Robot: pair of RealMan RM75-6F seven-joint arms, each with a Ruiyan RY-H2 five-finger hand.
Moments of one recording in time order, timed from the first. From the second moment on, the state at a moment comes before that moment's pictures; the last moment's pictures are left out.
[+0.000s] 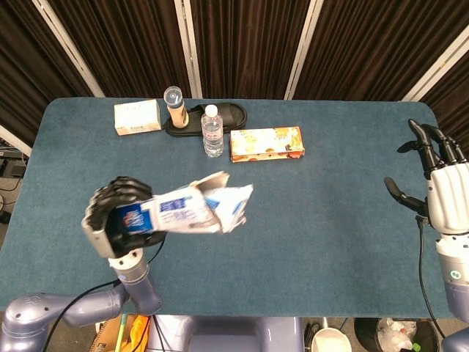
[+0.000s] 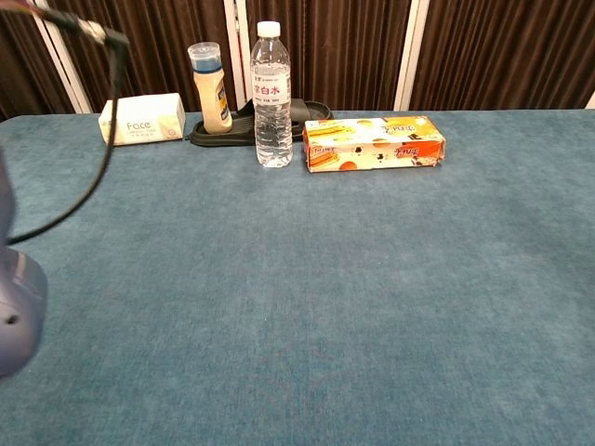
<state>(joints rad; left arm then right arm) -0.83 -1.91 -0.40 -1.34 1.79 2.13 -0.46 0.36 -0.91 0.31 -1.84 -1.47 1.56 -0.02</state>
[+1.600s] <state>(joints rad) -0.56 -2.01 -0.06 -0.84 1.50 1.56 -0.47 0.34 -0.95 0.30 -1.92 -1.53 1.57 -0.05</state>
